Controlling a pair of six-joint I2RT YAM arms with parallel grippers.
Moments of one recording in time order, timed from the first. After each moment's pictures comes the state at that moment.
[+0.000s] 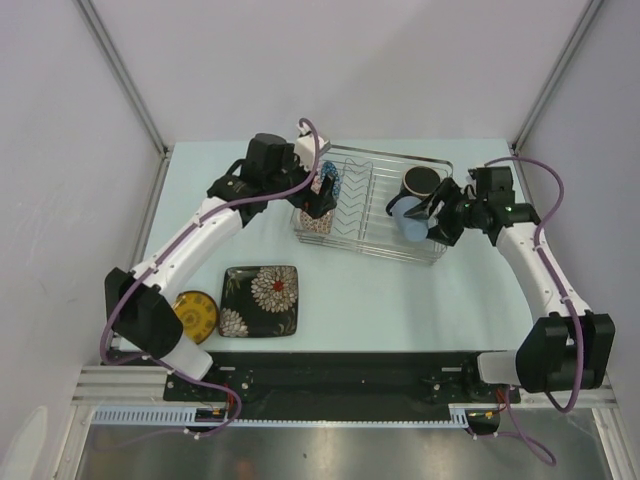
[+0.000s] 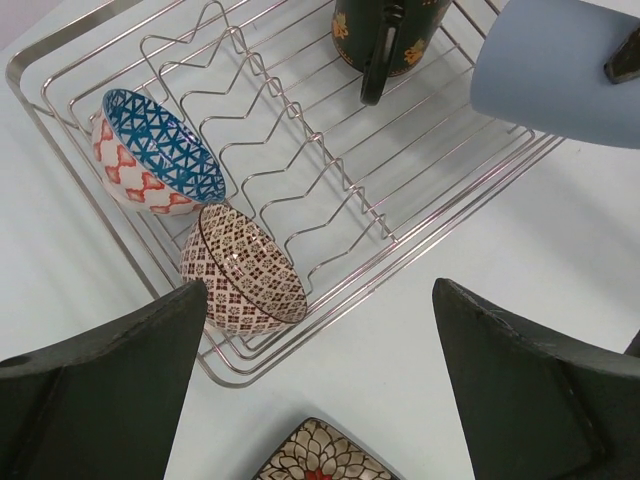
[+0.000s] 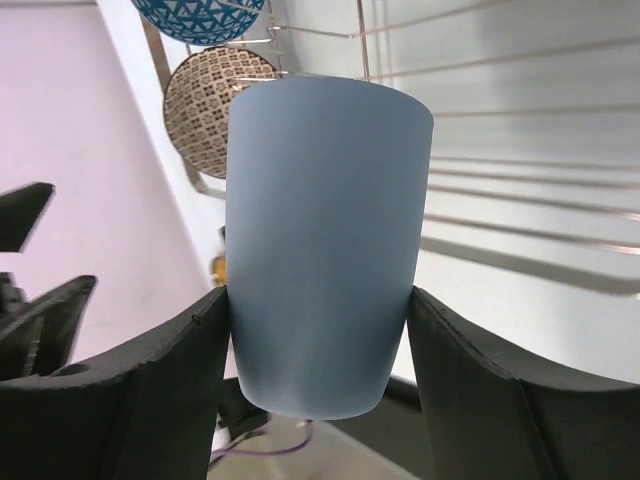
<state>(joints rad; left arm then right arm) -0.52 1.56 1.48 -0.47 0.32 0.11 0.09 1.32 1.14 -0.62 -0.47 0.78</state>
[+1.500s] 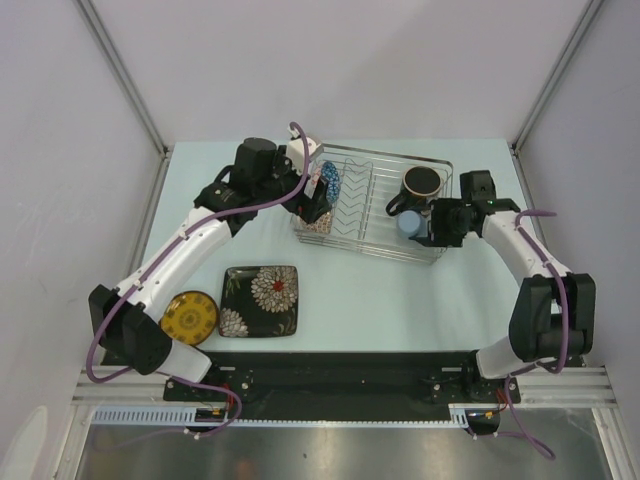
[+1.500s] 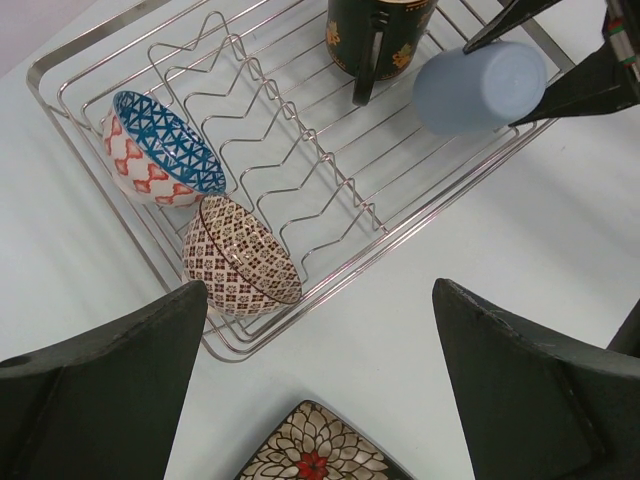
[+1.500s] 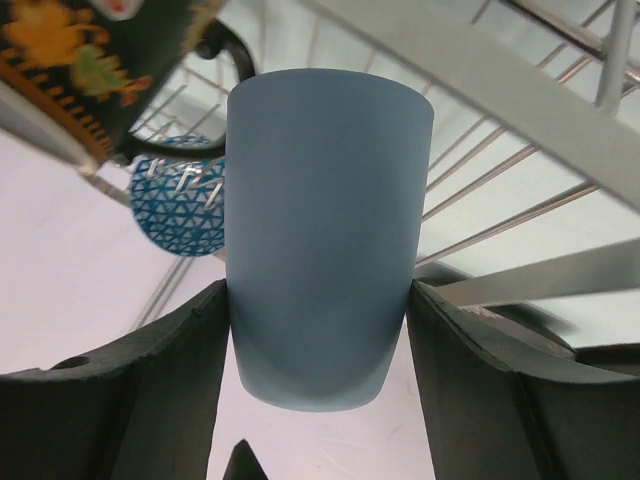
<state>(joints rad) -0.53 1.45 1.43 -0.48 0.32 0.11 0.08 1.49 1.12 -0.64 -0.34 1.64</state>
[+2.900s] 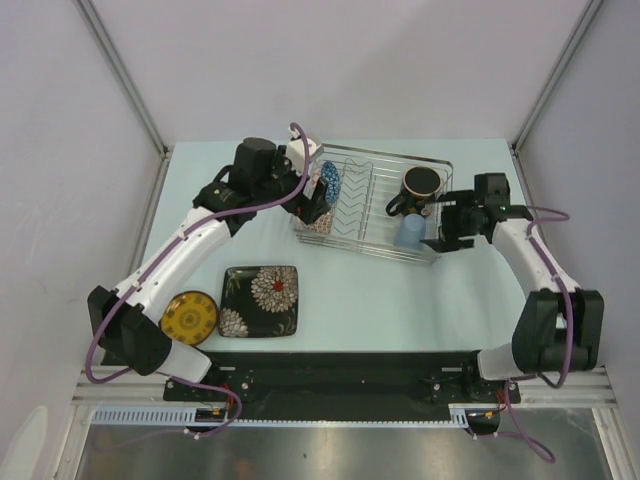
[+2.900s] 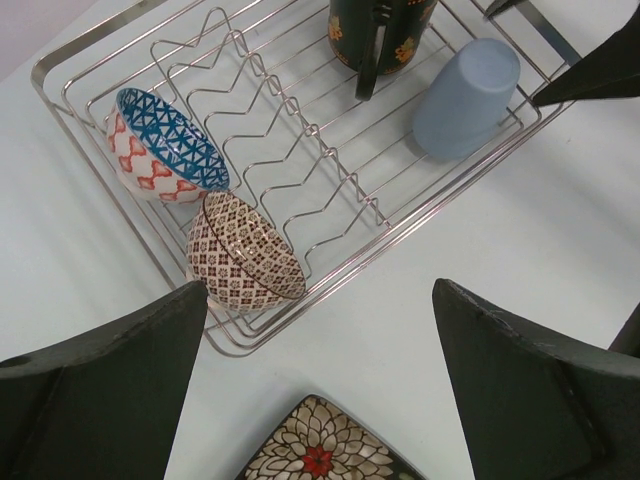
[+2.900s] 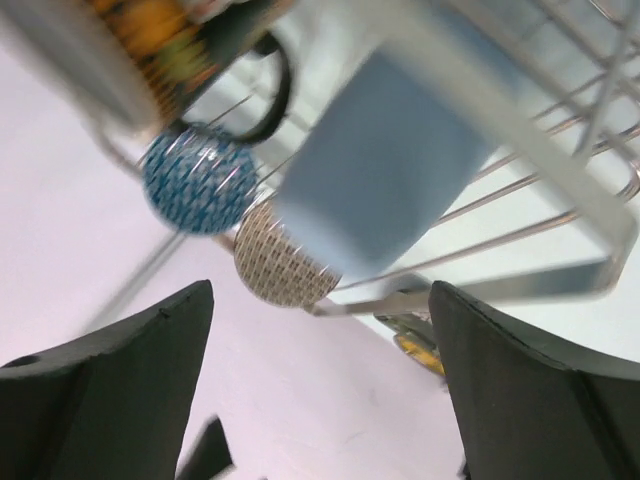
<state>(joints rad) -0.53 1.45 1.43 -0.49 0.32 0.13 0.01 1.47 1.07 -0.60 -0.38 1.54</state>
